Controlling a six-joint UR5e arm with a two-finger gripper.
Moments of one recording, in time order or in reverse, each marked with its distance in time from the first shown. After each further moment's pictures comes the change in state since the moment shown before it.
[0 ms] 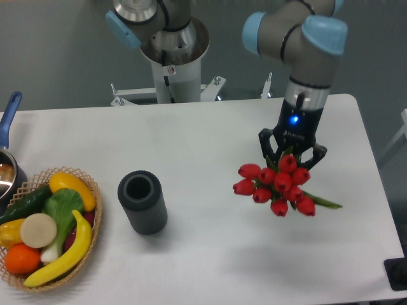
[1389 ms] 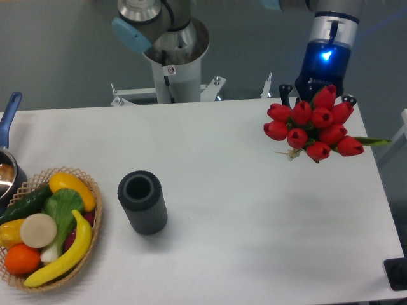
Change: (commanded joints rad) arm 0.123 0.078 -0.023 -0.011 -0.207 -0.031
